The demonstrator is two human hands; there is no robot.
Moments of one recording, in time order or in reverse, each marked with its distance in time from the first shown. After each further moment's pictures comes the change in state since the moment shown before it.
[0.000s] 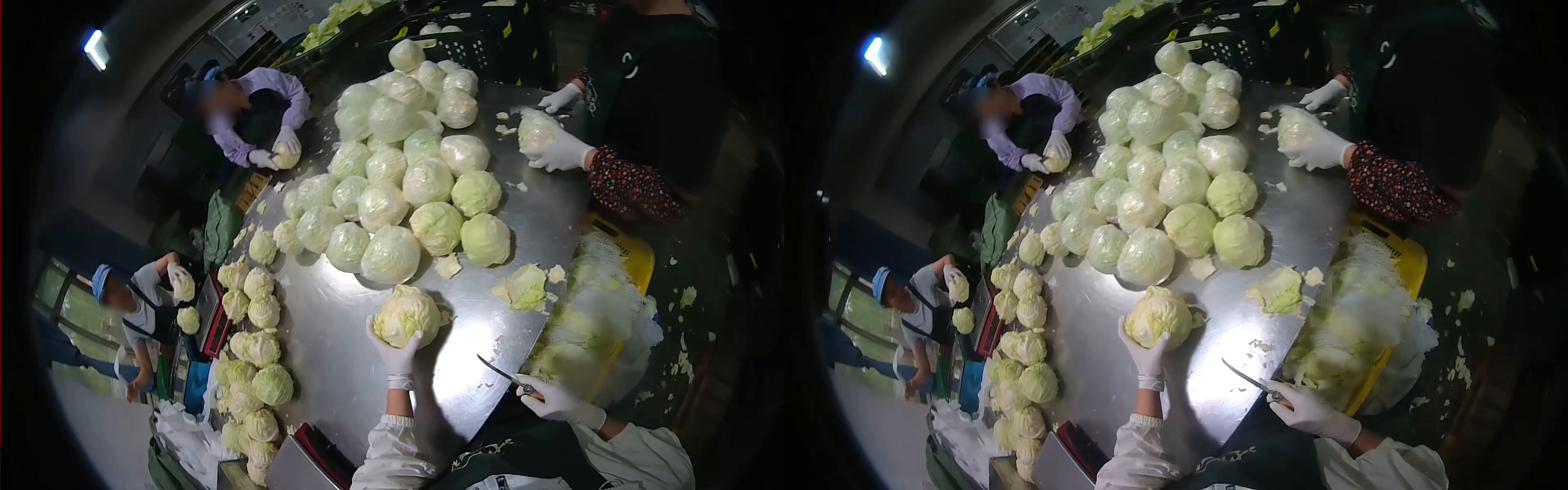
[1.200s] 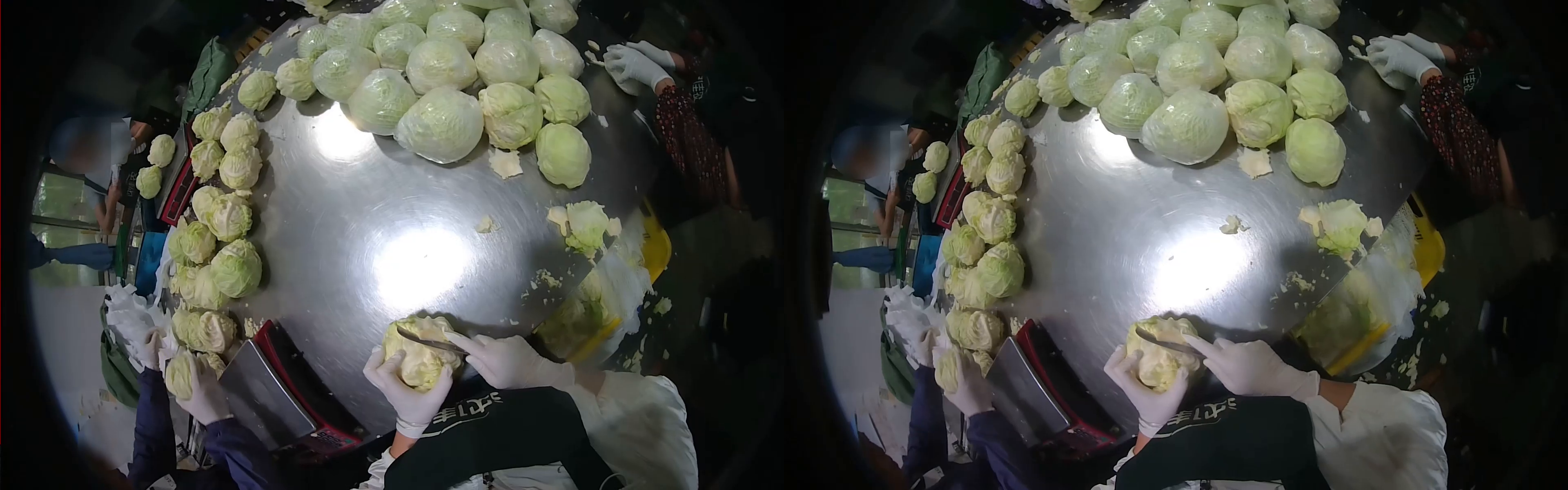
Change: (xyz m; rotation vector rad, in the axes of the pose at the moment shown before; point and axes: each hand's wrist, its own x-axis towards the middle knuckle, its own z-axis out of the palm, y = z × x) left_hand -0.181 0.099 -0.085 0.519 0.069 -0.076; right_hand 0.087 -0.066 0.103 -0.589 -0.466 -0.431
